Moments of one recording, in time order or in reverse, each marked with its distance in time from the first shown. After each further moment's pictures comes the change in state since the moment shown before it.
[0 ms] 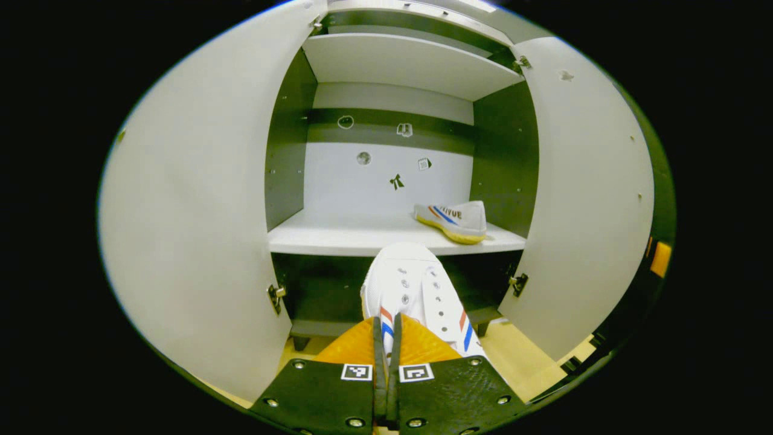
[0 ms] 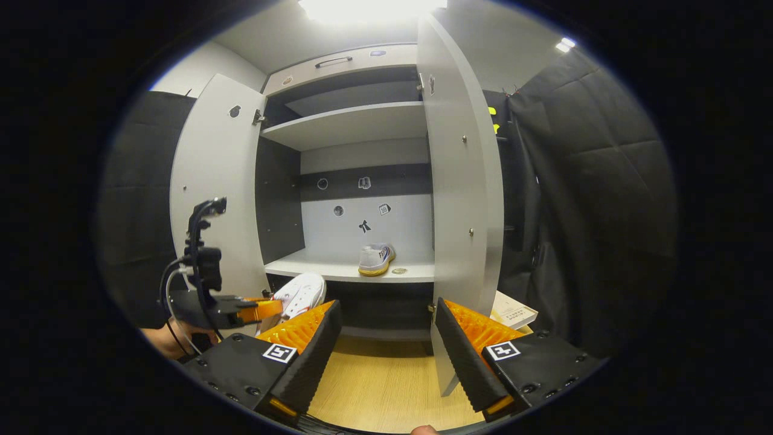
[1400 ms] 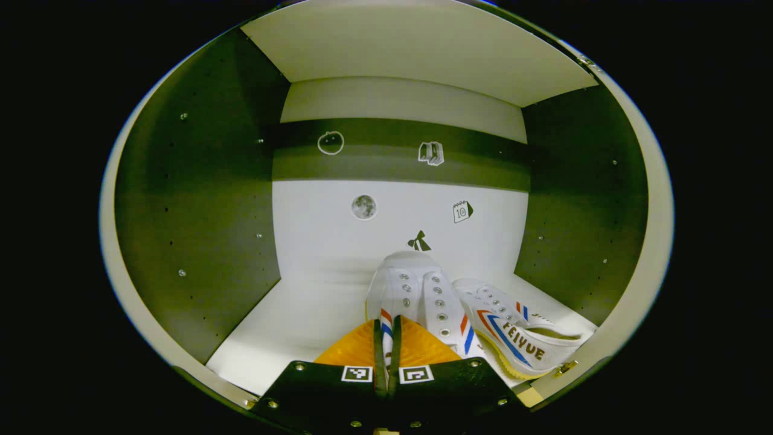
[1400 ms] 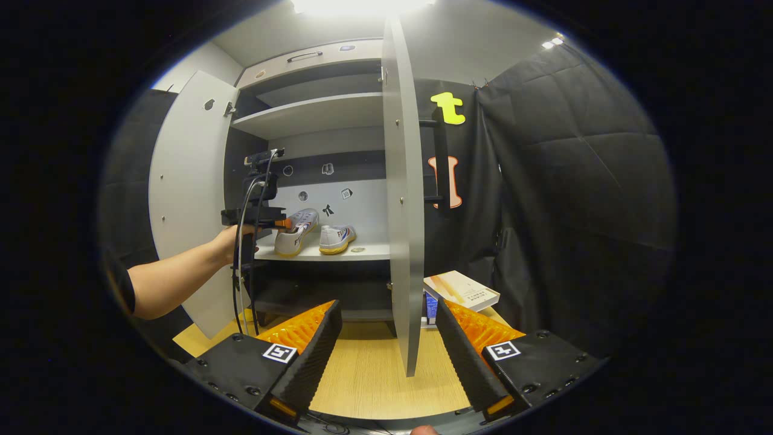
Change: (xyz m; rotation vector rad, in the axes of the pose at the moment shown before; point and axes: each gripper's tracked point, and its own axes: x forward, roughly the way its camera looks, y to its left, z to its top) left arm -0.006 0.001 0.000 0.016 -0.031 0.064; right arm -0.037 -0.052 -0.031 0.002 0.060 -0.161
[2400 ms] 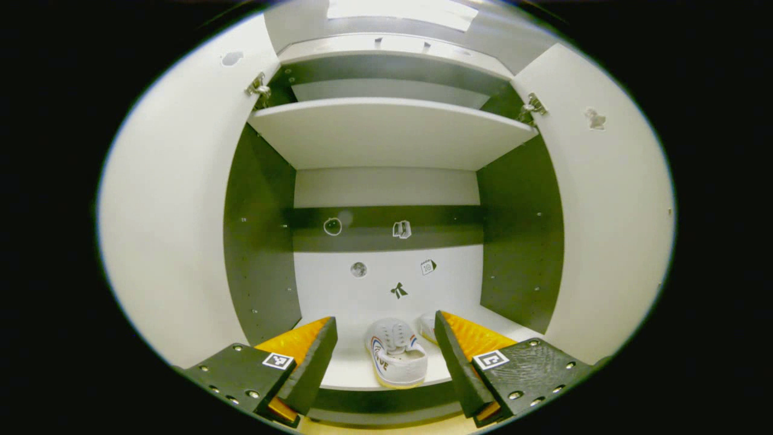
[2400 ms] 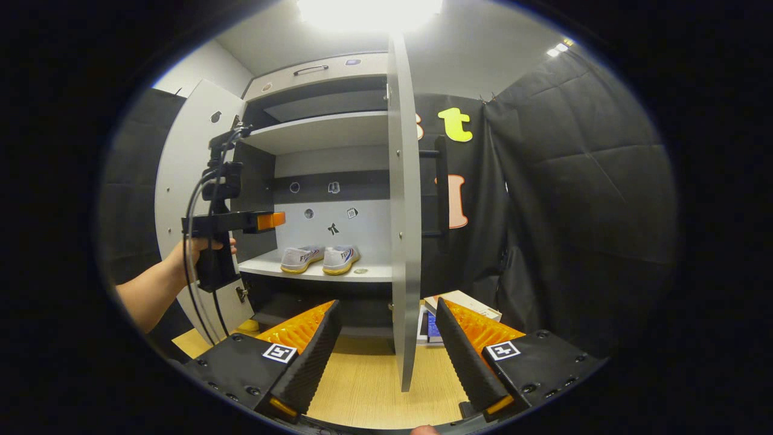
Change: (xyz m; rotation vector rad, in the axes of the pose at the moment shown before) left arm -0.152 -0.021 0.069 0.077 -0.291 -0.022; right arm 0.003 -0.004 0.038 -0.013 -0.097 0.047
